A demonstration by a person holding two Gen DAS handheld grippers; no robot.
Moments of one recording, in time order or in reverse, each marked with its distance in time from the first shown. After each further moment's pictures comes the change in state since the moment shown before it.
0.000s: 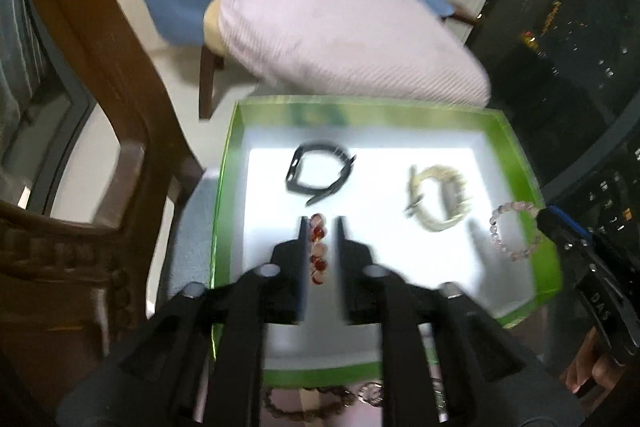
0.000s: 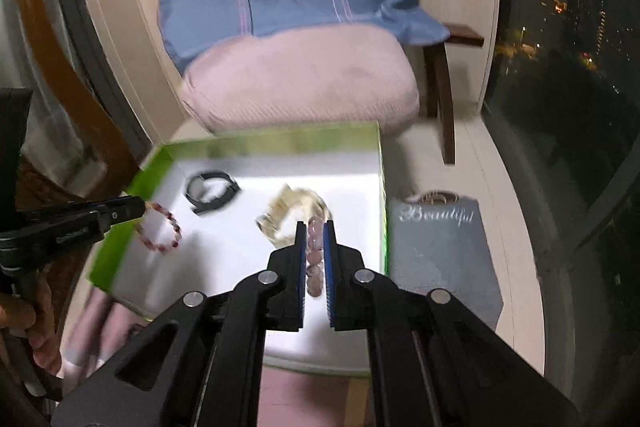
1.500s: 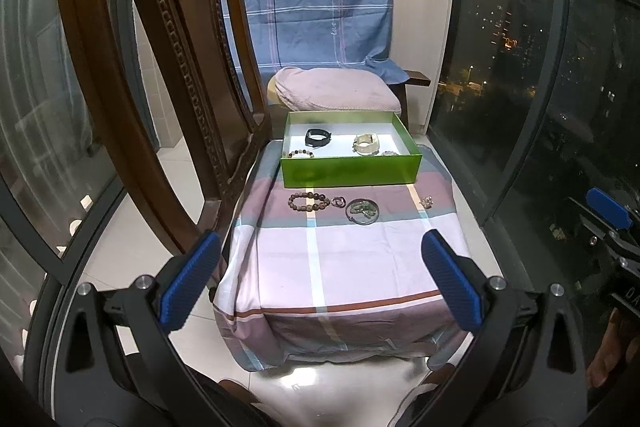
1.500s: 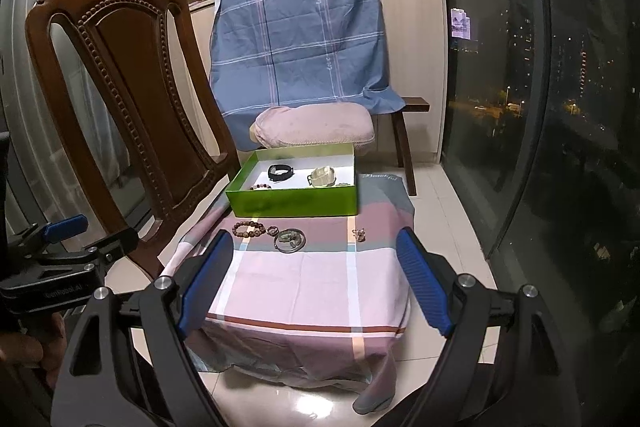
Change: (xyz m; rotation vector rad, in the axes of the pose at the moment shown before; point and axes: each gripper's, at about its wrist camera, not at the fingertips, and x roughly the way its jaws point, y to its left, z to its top) left arm -0.320 -0.048 -0.295 0.039 -0.385 0.064; right arm -0.361 0.061 -0.203 -0.022 -0.310 -0.027
